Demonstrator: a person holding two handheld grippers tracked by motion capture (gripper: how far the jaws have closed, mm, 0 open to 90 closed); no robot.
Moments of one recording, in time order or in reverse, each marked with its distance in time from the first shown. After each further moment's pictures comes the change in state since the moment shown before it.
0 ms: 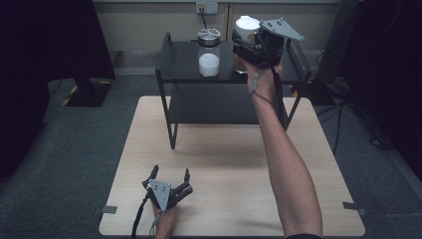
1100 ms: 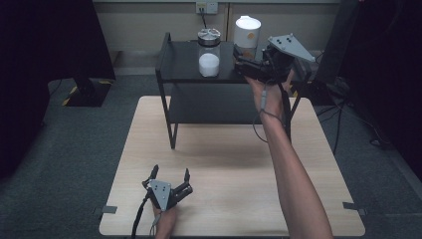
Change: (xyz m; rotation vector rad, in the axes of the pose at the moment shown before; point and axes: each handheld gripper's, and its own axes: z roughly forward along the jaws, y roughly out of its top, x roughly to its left) left arm 0.000 0.000 0.000 0.000 -0.001 0.000; right arm 0.004 -0.017 -0.048 -0.040 -0.002 -0.001
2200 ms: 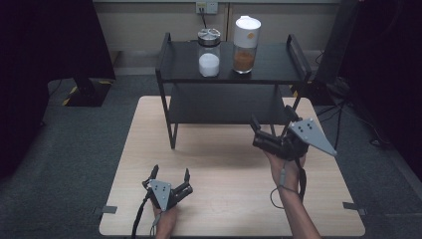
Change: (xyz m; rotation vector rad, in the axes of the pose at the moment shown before) left arm -0.001 0.000 0.000 -0.001 0.001 0.001; right arm -0.006 -0.115 -0.130 -0.031 0.020 0.023
